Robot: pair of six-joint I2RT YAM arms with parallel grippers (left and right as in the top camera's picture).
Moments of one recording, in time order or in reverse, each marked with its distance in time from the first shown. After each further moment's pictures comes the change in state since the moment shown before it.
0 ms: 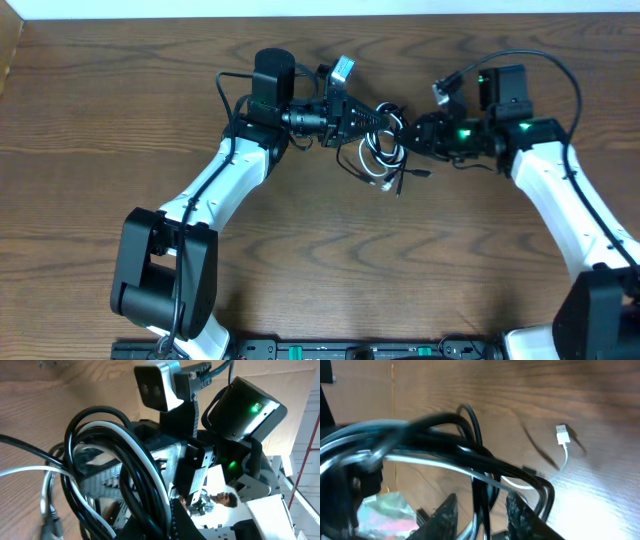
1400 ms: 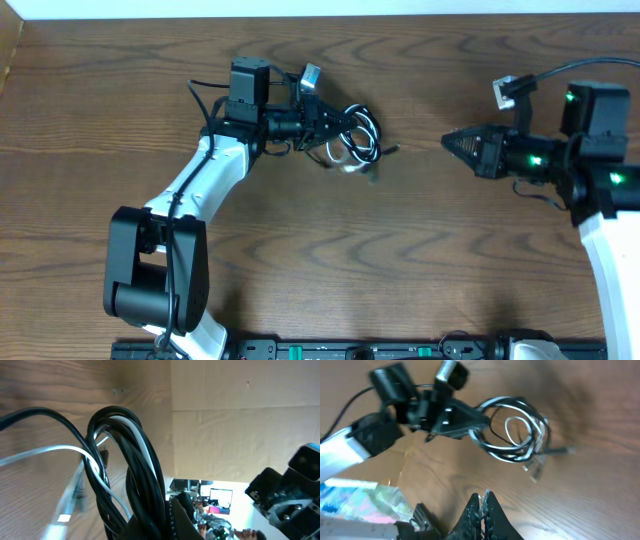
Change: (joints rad) left arm 0.105 0.003 -0.020 -0.266 -0.113 0.268; right arm -0.197 -0.385 0.001 -0.241 -0.140 -0.277
